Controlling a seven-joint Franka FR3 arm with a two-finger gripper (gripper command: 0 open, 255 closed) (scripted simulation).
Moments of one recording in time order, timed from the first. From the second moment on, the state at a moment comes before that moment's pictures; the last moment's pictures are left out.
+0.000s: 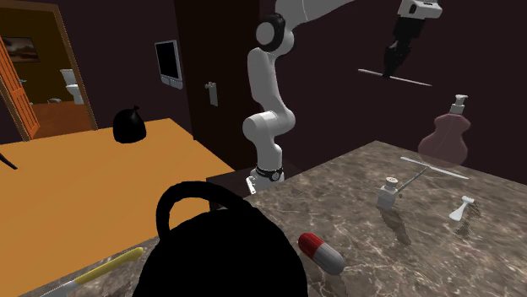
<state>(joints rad) 0.24 -0.26 0.43 -1.59 0.23 1.18 0.52</state>
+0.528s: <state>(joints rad) 0.29 -0.15 0.57 -1.51 0.23 1.24 0.71</state>
